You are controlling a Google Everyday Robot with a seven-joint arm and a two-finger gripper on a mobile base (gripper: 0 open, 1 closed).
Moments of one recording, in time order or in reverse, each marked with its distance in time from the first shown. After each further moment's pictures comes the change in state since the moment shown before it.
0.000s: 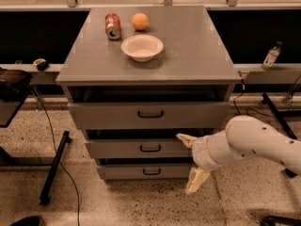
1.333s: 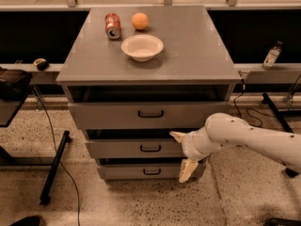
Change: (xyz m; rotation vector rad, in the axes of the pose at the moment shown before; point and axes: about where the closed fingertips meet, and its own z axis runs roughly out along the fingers) arm 0.042 -0.041 0.084 -0.034 0.027 -0.051
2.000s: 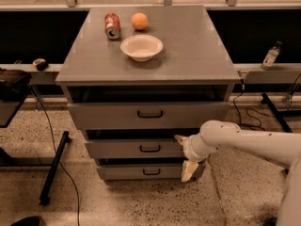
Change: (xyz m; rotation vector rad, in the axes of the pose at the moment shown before) arm 0.060 -0.008 0.048 0.007 0.108 0.039
